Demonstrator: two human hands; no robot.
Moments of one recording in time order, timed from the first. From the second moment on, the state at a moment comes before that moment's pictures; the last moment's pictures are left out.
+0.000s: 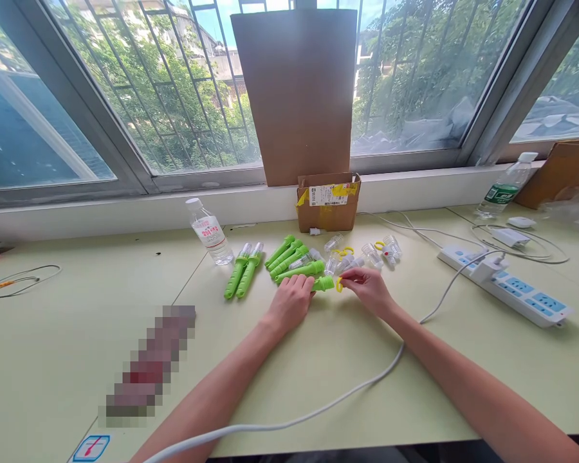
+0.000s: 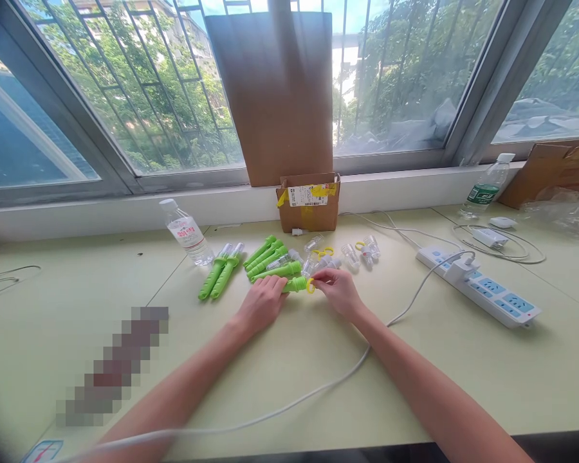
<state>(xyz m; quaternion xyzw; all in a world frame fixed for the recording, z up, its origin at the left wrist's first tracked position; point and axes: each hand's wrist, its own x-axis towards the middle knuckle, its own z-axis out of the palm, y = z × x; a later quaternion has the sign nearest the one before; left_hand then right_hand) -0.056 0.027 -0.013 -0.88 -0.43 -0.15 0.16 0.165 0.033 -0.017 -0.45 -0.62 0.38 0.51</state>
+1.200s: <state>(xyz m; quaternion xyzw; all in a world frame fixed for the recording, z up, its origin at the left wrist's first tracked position) -0.054 0.026 -0.014 -0.88 -0.40 -0.17 0.18 0.161 0.025 -0.012 -0.40 -0.61 0.43 0.53</state>
